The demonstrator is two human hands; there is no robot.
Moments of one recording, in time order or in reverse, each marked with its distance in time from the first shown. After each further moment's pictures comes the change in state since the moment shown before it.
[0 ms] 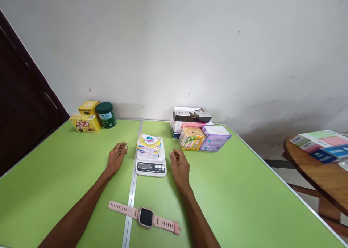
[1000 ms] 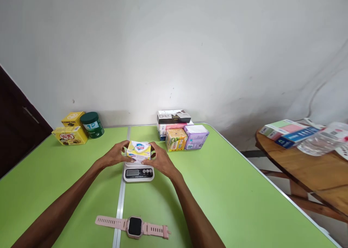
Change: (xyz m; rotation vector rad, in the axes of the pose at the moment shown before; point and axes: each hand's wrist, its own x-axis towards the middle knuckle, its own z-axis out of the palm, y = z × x) left_hand 0.051 0.091 0.019 0.233 -0.678 0.232; right_hand 0.034 -0.069 -0.015 -0.026 -0.599 -0.185
